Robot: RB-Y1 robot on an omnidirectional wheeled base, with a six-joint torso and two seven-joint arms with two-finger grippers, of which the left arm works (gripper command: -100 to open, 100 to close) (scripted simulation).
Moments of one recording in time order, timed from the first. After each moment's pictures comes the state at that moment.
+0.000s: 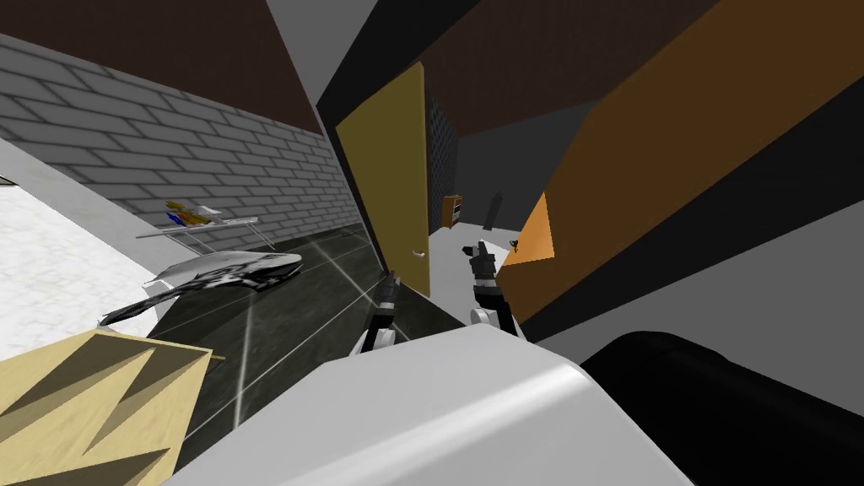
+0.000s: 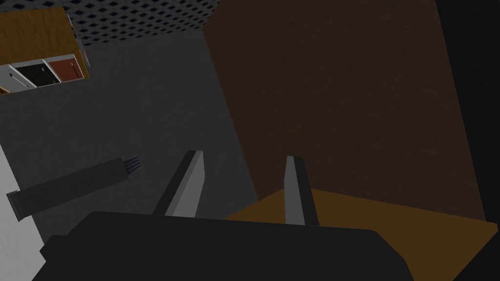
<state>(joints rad) 0.17 0.10 -0.29 -1.45 0.09 -0.61 -0.03</state>
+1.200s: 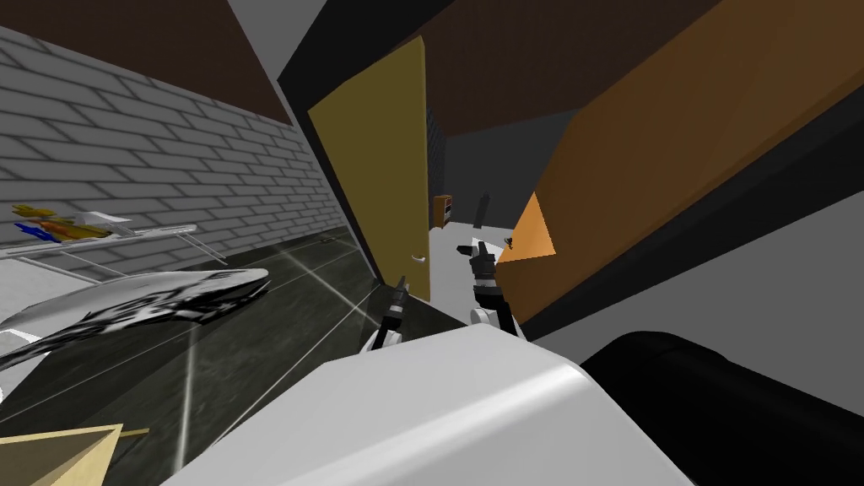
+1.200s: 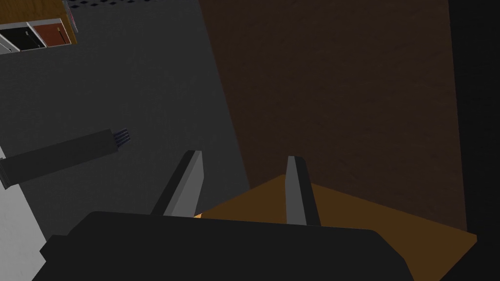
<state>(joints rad) 0.05 0.10 -0.39 -1.17 0.14 -0.67 -0.03</state>
